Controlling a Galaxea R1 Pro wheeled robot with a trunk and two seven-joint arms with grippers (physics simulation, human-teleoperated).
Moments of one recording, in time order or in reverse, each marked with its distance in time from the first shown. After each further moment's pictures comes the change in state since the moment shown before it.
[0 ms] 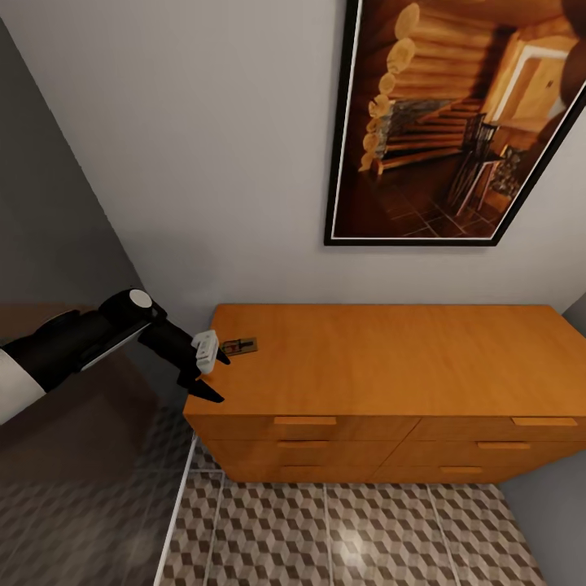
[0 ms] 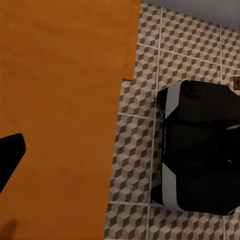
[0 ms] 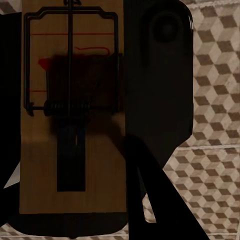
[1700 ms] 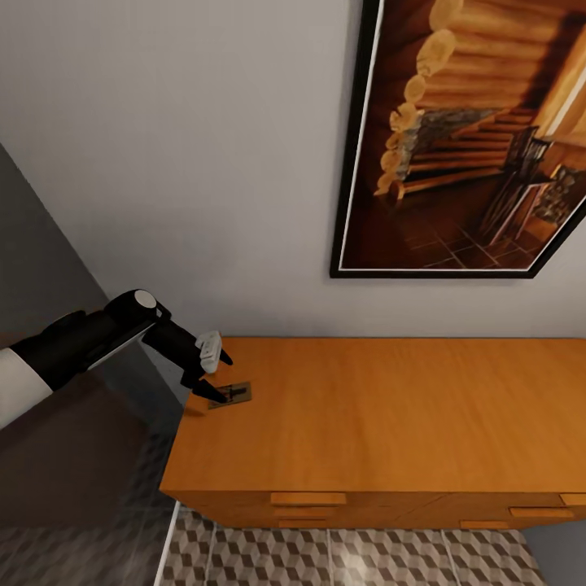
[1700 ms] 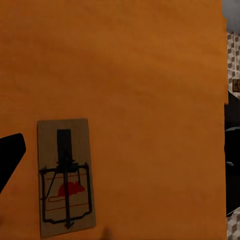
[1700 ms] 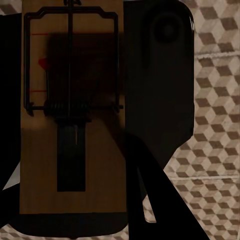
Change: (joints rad) left arm 0.000 -0.022 -0.002 0.027 -0.001 0.000 0.000; right arm 0.000 0.002 0.001 0.000 0.000 -0.003 0.000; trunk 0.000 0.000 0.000
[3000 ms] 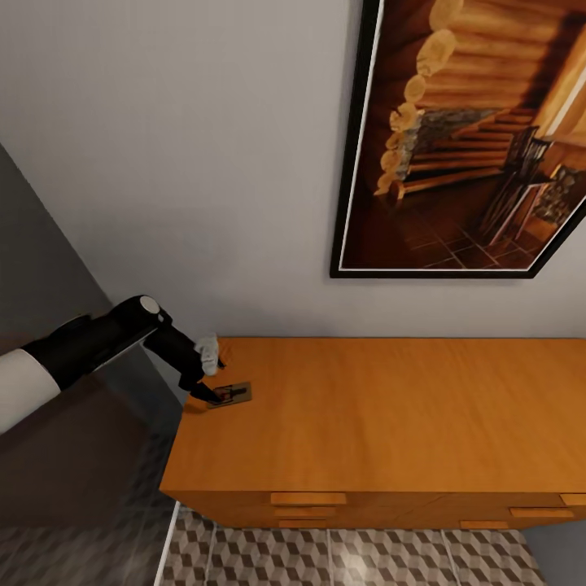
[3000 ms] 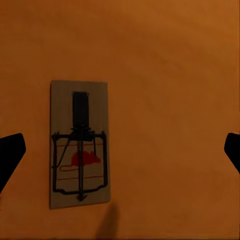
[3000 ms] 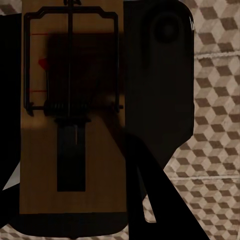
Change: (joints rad) left arm 0.000 -0.025 -0.029 0.103 -0.046 0.000 0.015; right arm 0.000 0.000 -0.001 0.000 0.000 0.000 0.000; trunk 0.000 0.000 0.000
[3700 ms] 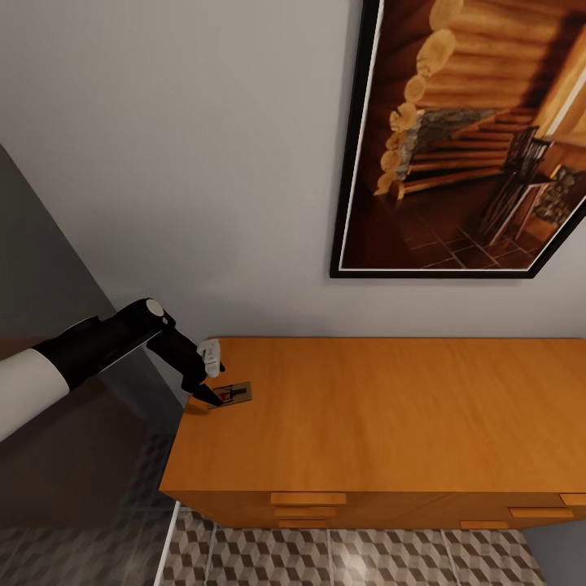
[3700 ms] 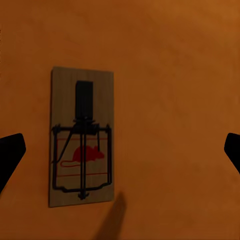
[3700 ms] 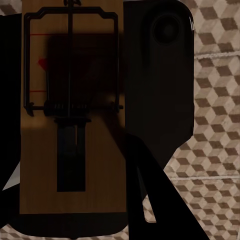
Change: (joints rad) left arm 0.000 -0.030 -0.015 0.063 -0.017 -0.002 0.001; right arm 0.000 0.000 0.000 0.000 0.000 -0.001 0.000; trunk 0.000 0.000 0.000
